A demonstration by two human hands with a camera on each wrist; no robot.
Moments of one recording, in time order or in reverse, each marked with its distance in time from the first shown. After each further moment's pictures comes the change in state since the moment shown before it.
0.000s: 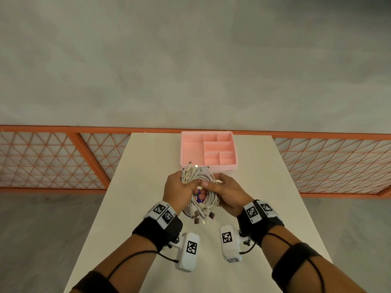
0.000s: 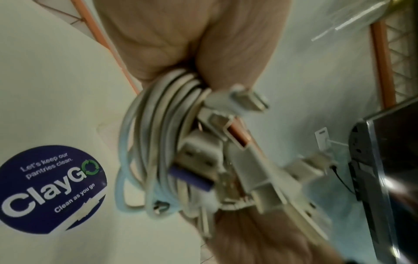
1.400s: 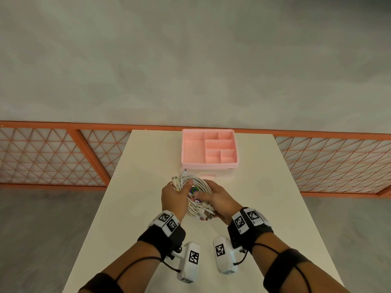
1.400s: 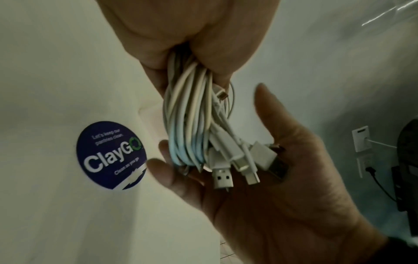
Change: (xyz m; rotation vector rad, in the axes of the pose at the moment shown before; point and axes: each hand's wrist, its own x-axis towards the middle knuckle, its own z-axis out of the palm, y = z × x) left_hand -0.003 -0.042 0.009 -0.122 0.248 -0.132; right_hand 0.006 0.033 0.010 -0.206 -0.015 0.053
